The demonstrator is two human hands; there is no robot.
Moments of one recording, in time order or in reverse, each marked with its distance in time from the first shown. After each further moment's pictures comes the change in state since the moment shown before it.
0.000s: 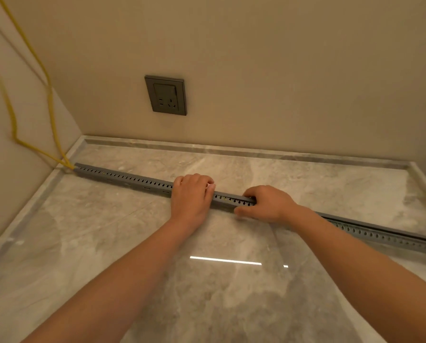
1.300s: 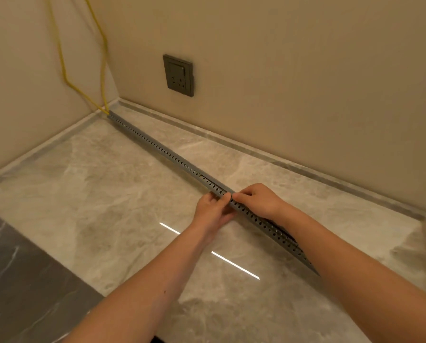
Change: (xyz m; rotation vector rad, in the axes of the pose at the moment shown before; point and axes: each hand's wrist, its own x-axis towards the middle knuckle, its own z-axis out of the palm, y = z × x) left_hand -0.042 0.176 0.046 -1.643 0.130 -1.007; right_hand -0.013 0.085 -0.032 0.300 -0.177 -0.205
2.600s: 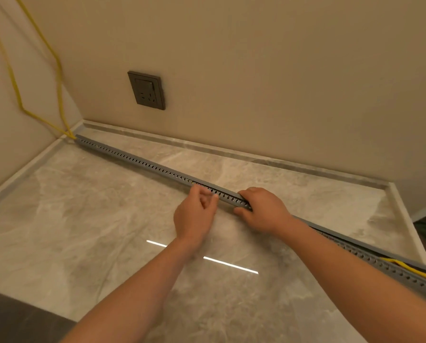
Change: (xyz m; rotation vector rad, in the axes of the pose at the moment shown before) left_hand 0.004 0.029 -0.022 1.119 0.150 0.576; right_hand -0.023 0.020 0.013 -0.480 0.305 -0.137
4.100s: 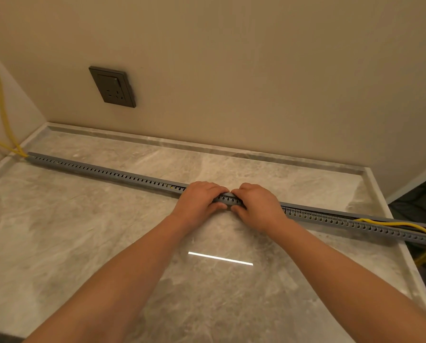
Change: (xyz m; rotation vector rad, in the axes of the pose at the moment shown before) left_hand 0.045 0.002 0.039 0.331 -0.372 0.780; right_hand -0.015 0.026 0.002 -0.051 0.036 0.079
